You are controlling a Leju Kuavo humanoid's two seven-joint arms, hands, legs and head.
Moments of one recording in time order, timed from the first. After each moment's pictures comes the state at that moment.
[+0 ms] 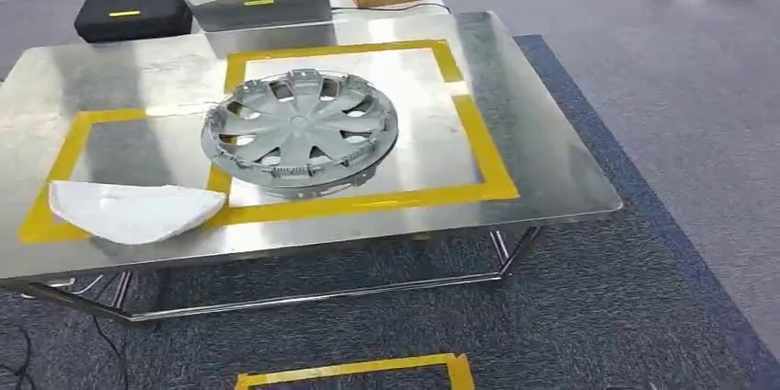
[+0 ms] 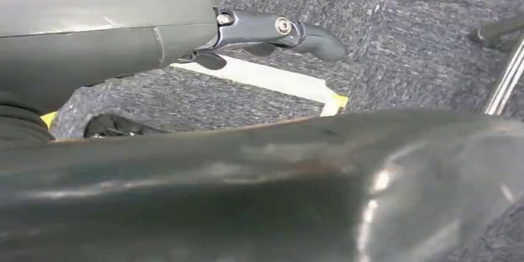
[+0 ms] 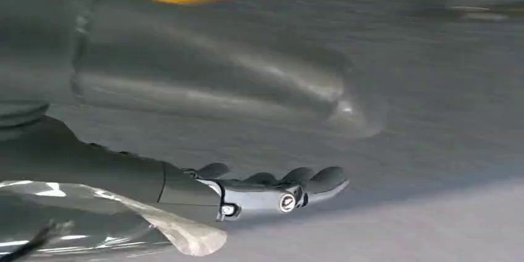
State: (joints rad) left arm -0.01 -0.23 0.98 -0.29 -0.60 0.06 -0.54; right arm 0.25 0.27 -0.51 -0.94 0.55 -0.16 -0.52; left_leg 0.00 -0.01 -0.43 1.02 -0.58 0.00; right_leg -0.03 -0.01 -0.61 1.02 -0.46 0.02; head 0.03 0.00
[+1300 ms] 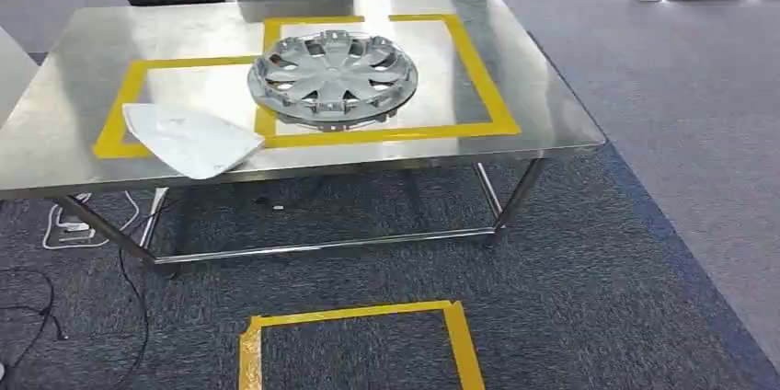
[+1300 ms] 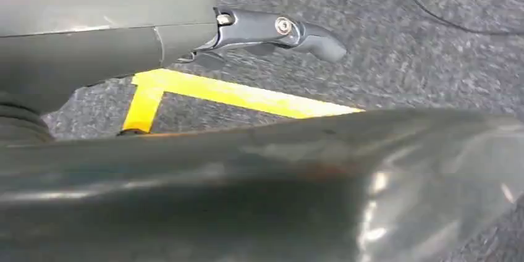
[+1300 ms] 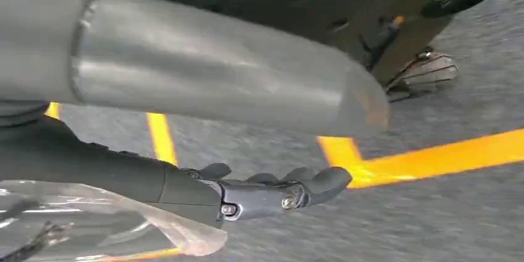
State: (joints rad) left arm -0.02 -0.25 1.13 -0.31 -0.79 0.05 -0.52; right arm 0.02 0.21 -0.91 -0.28 0.81 -0.05 -0.21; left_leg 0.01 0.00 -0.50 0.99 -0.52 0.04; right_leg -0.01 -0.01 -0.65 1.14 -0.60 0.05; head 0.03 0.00
